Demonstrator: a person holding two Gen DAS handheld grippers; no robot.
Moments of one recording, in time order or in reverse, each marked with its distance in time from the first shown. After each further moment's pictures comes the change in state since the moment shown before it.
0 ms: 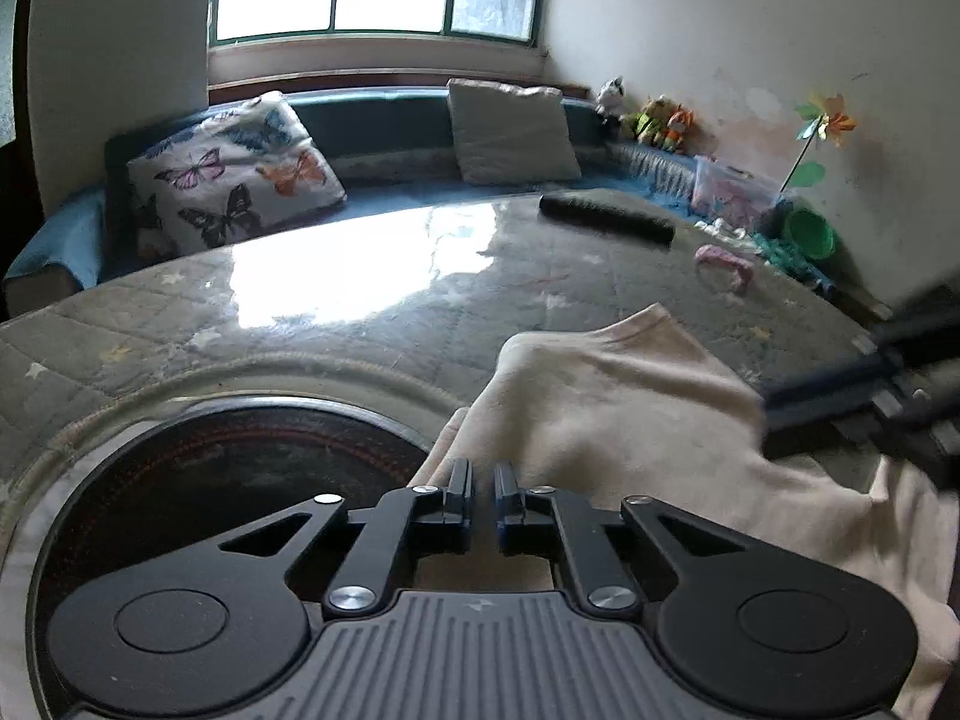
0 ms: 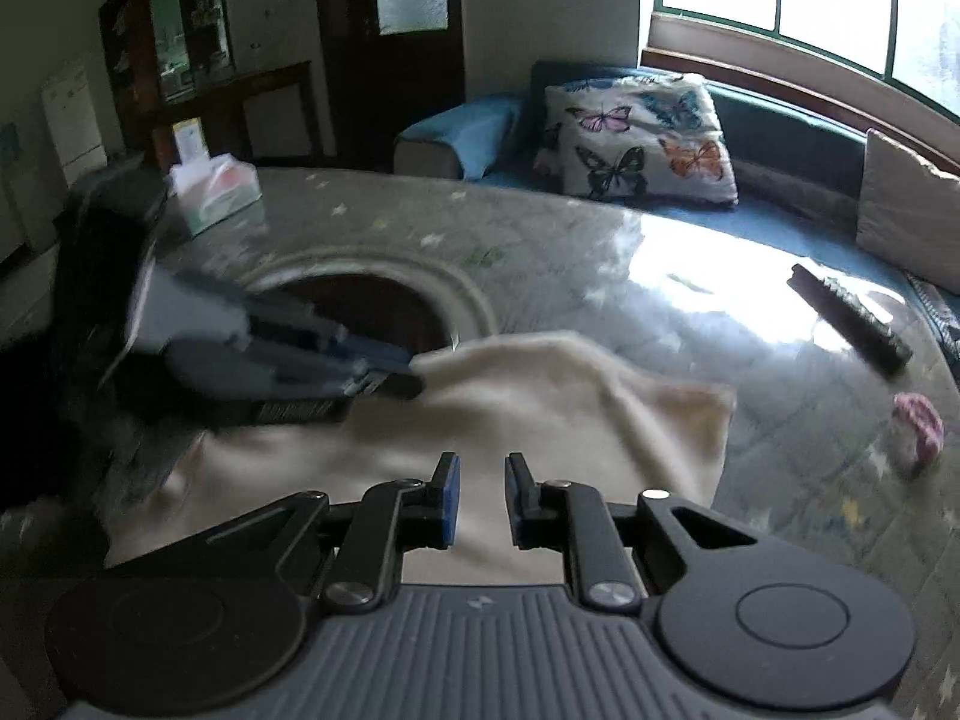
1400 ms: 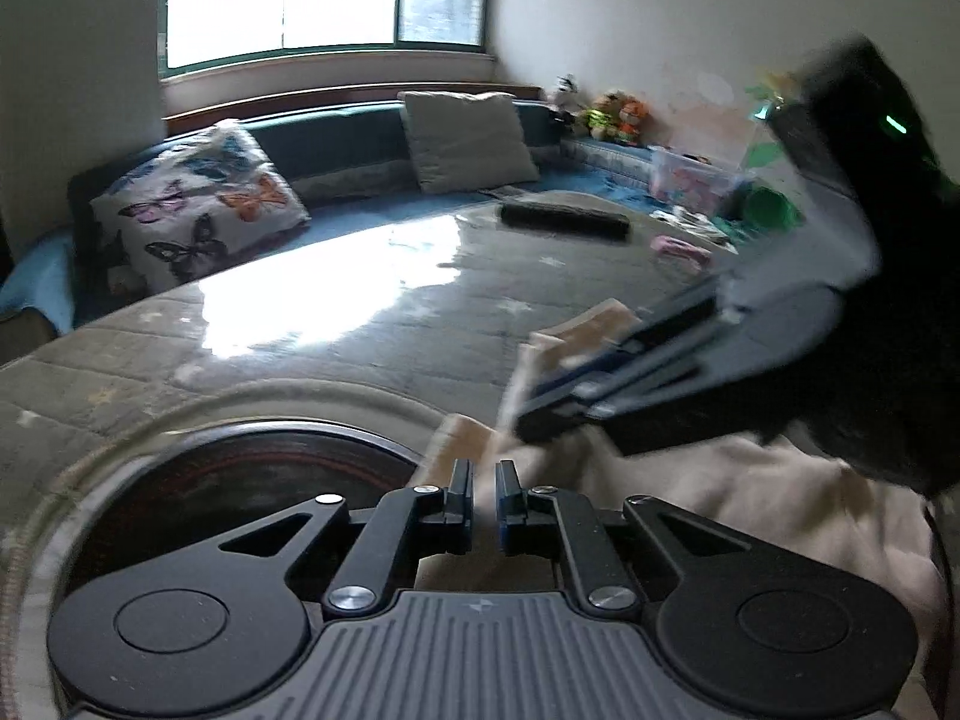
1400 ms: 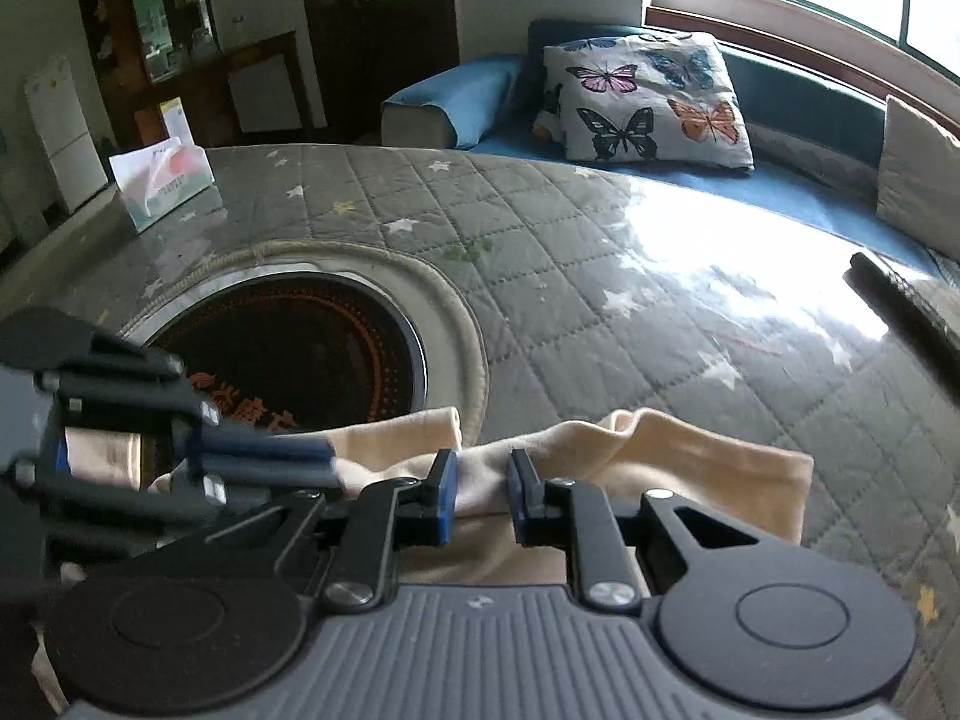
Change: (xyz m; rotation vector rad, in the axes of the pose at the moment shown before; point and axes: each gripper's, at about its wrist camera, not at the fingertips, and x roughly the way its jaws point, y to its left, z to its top) left arm -0.013 -0.001 0.007 0.073 0.001 -0.027; right arm 0.091 -0.014 0.029 0.027 0.082 0.011
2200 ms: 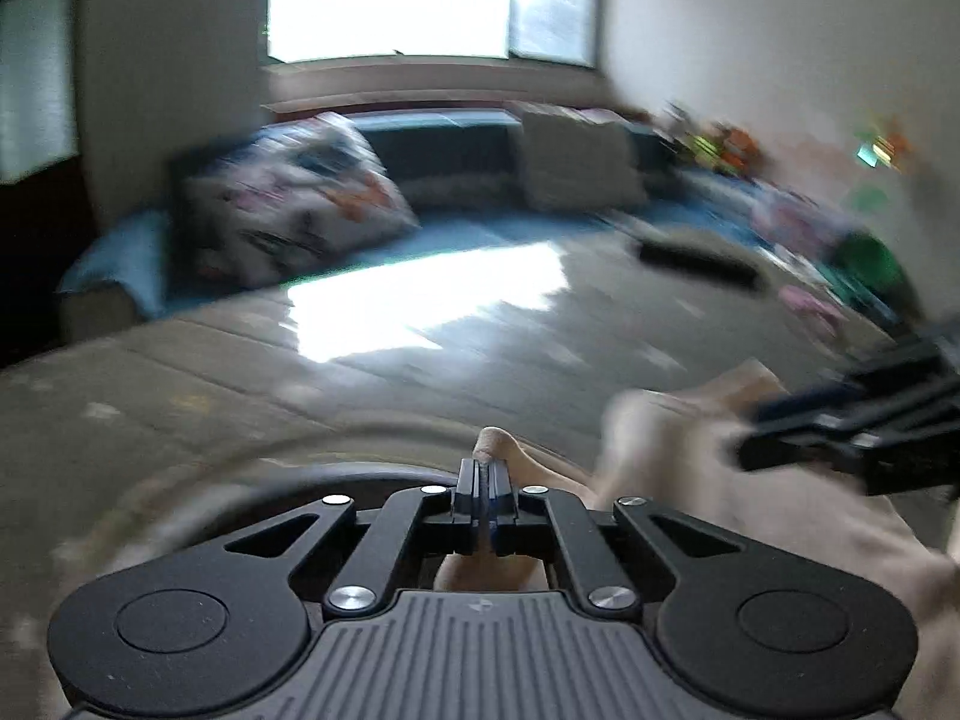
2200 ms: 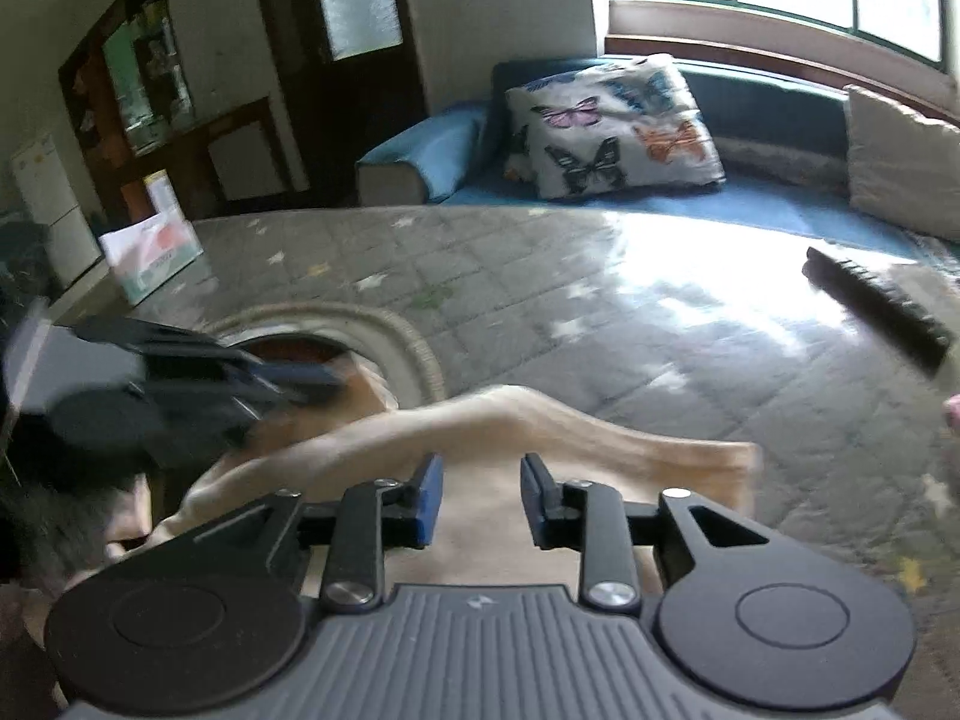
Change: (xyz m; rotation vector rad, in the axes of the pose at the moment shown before) left arm 0.010 0.043 0.010 -0.123 -0.057 0.218; right arm -0.024 -0.026 -0.007 0.098 -0.105 -0.006
